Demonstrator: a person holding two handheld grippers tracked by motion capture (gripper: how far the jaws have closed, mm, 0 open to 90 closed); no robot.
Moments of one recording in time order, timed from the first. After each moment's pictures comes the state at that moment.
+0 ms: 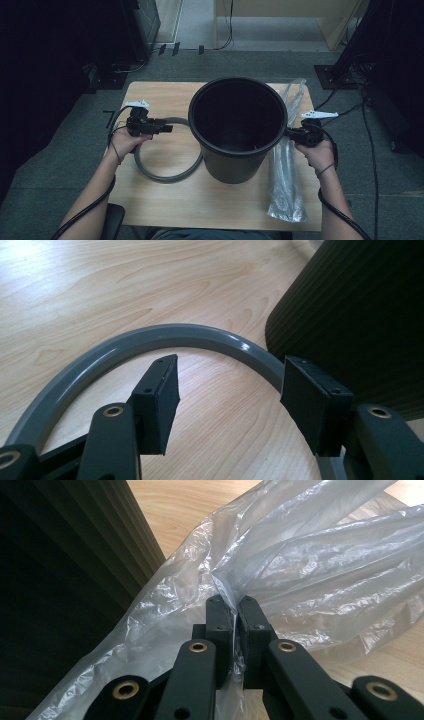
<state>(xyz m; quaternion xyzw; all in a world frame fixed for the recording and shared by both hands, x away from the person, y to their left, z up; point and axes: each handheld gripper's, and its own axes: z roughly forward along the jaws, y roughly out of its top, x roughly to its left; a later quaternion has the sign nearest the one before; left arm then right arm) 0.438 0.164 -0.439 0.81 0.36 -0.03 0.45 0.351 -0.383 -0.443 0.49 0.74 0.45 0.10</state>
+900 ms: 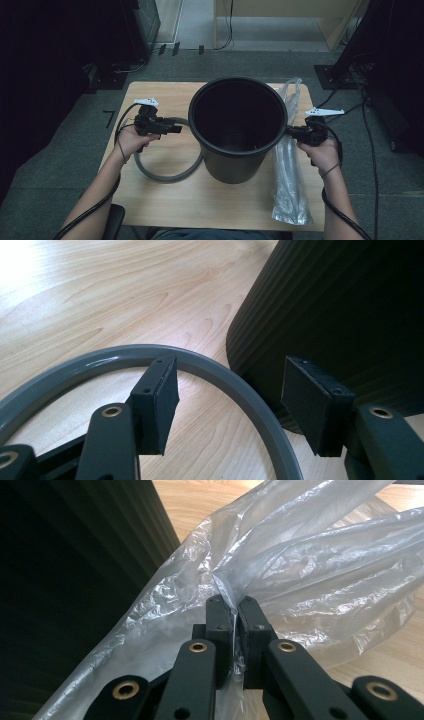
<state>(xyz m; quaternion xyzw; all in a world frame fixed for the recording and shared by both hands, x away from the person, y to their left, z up) 0.428 0.135 -0.418 0.82 0.33 -0.04 0.46 0.343 -0.384 -0.422 0.49 0.73 0.47 0.08</state>
